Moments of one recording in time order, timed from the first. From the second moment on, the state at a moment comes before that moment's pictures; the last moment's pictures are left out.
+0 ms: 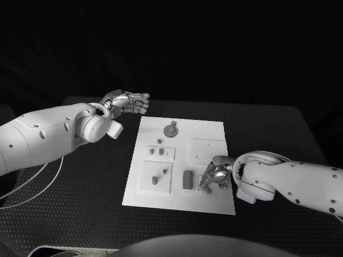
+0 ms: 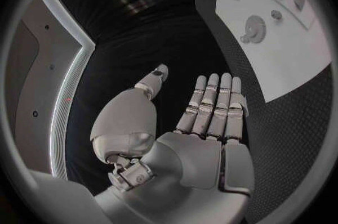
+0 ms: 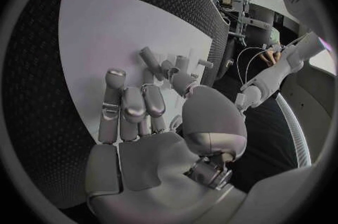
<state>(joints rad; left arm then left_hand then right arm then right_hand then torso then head) 1.26 -0.75 -0.13 1.15 -0.24 -0.11 0.20 0.87 -0.08 0.41 -0.15 0.10 0.75 0.20 0.28 0.47 0.94 0.21 0.08 0.09 0.69 0.21 0.43 0.38 0.03 0.64 0.11 0.07 0.89 1.14 -0.75 -0.25 1.57 -0.97 -0.11 -0.47 0.95 -0.04 0.63 -0.28 0.05 1.08 0.06 0.19 0.74 1.31 -0.04 1.22 1.31 1.28 -0.14 1.46 0.87 0.24 1.20 -0.04 0.81 1.31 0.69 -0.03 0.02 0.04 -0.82</state>
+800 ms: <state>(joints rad) 1.26 -0.75 -0.13 1.15 -0.24 -0.11 0.20 0.87 -0.07 0.40 -0.15 0.10 0.75 0.19 0.28 0.47 0.94 0.21 0.08 0.08 0.69 0.21 0.43 0.39 0.03 0.64 0.11 0.07 0.89 1.16 -0.78 -0.25 1.60 -0.86 -0.20 -0.51 0.91 -0.02 0.62 -0.28 0.05 1.08 0.05 0.21 0.73 1.33 -0.05 1.25 1.31 1.29 -0.14 1.46 0.89 0.24 1.20 -0.04 0.81 1.31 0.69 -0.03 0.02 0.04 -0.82</state>
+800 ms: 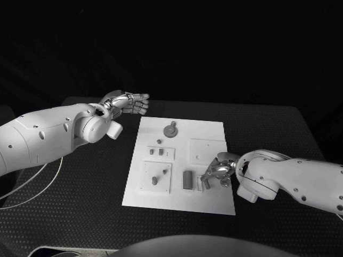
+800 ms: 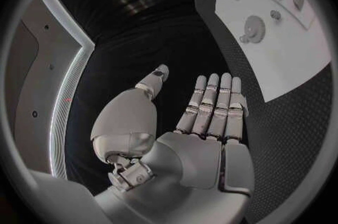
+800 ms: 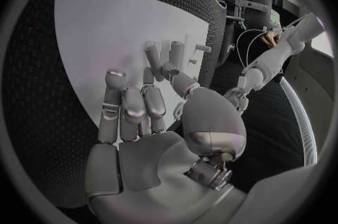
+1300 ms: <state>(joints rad) 1.26 -0.75 -0.13 1.15 -0.24 -0.11 0.19 0.87 -0.07 0.40 -0.15 0.10 0.76 0.20 0.28 0.47 0.94 0.21 0.08 0.08 0.69 0.21 0.43 0.39 0.03 0.64 0.11 0.07 0.89 1.16 -0.74 -0.25 1.57 -0.83 -0.19 -0.56 0.84 0.00 0.62 -0.26 0.05 1.10 0.04 0.21 0.71 1.35 -0.06 1.26 1.31 1.29 -0.15 1.46 0.89 0.25 1.20 -0.04 0.81 1.31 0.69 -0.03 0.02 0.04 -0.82</state>
